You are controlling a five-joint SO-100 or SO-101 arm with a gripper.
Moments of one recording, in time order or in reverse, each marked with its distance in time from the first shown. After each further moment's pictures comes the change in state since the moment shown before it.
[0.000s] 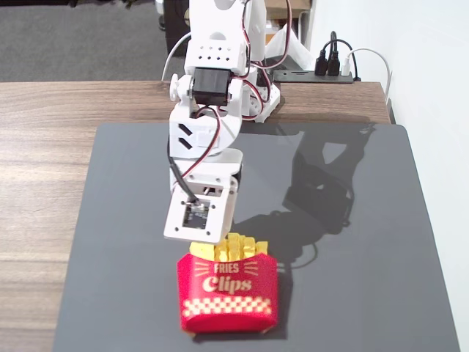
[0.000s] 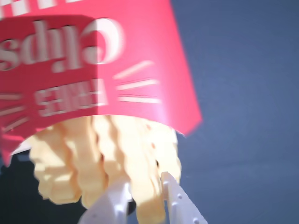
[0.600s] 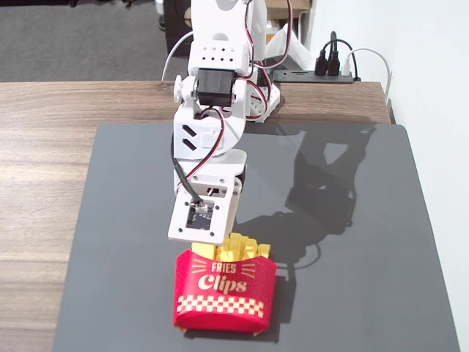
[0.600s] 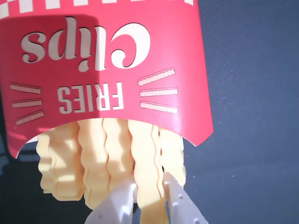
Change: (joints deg) arm -0.4 -0.3 0.0 0.4 1.1
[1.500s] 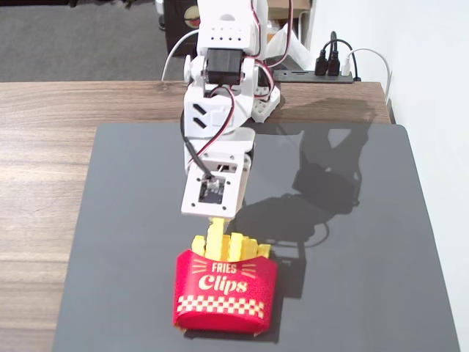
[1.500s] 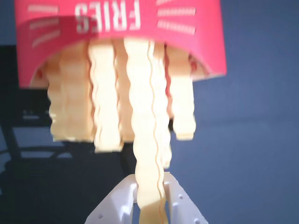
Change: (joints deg) arm -1.6 15.1 15.0 0.4 0.9
